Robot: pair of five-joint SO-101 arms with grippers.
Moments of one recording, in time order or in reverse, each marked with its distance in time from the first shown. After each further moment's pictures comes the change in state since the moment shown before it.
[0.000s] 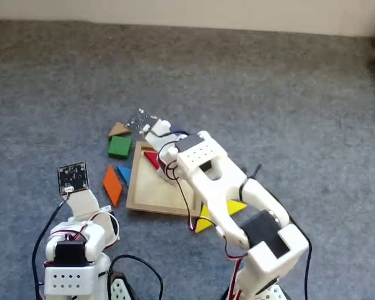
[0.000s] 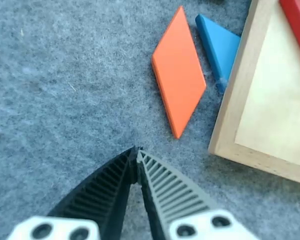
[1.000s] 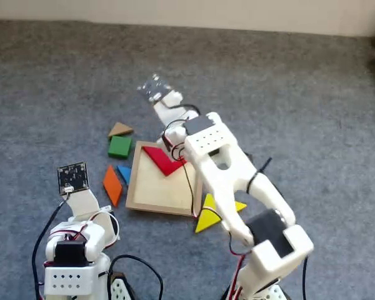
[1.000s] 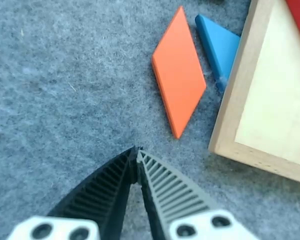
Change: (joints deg) left arm 0.0 0.0 0.0 0.0 0.0; right arm 4.6 -5.0 -10.5 3.8 -10.4
